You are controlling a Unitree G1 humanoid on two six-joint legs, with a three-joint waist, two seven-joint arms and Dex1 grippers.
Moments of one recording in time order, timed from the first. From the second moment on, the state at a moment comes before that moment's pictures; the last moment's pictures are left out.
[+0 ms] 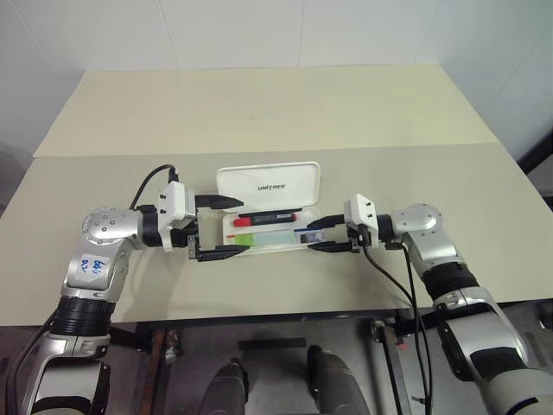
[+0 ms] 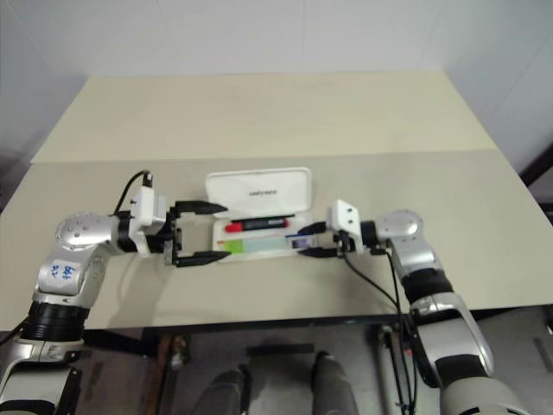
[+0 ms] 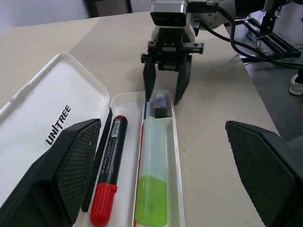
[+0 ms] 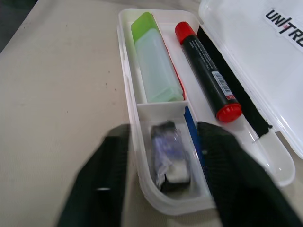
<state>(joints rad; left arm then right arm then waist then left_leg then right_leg) -0.49 0.64 0.03 0.05 -0.39 0.11 -1.20 -0.79 -0.46 0.18 0.73 0.18 -0.29 1.39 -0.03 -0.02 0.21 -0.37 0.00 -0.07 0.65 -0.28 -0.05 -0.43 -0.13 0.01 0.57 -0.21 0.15</state>
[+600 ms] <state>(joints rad) -0.48 0.67 0.04 0.05 -0.40 0.12 -1.21 -0.72 -0.52 0.07 0.46 0.29 -0.22 1.37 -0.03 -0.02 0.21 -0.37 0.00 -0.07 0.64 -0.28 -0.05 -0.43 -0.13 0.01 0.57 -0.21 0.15</state>
